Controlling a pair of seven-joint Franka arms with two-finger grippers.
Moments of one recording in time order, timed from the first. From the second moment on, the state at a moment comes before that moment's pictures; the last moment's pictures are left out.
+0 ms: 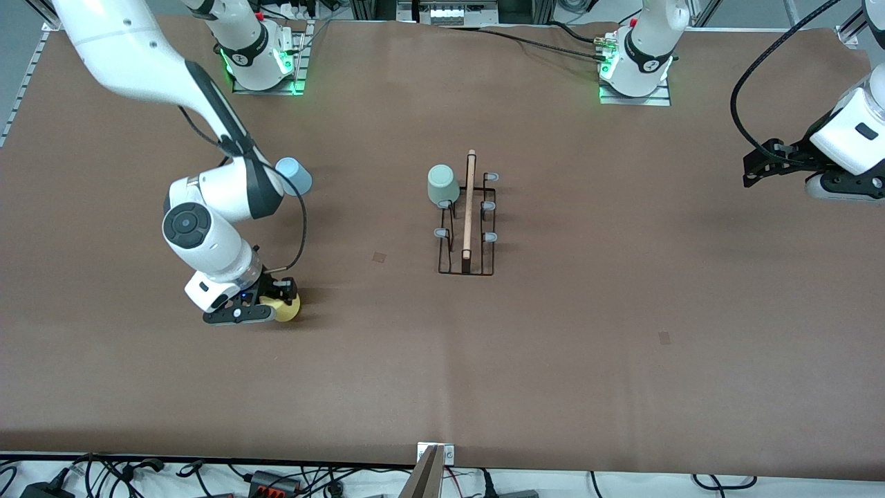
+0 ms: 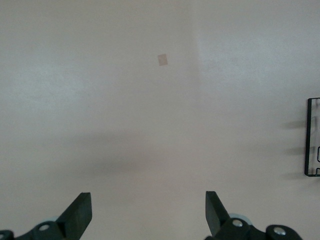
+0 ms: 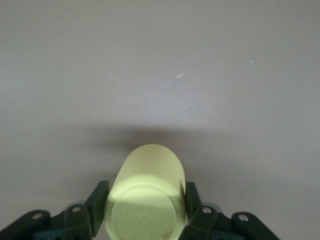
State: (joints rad) left arm 0.04 -0.02 -0.06 -1.69 0.04 1.66 0.06; right arm 0.11 0.55 0.19 -1.73 -0.22 2.38 0.32
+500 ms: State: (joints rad) left arm 0.04 -0.02 -0.06 -1.69 0.04 1.66 0.06; right arm 0.49 0.44 0.20 -1.53 -0.21 2.06 0.96
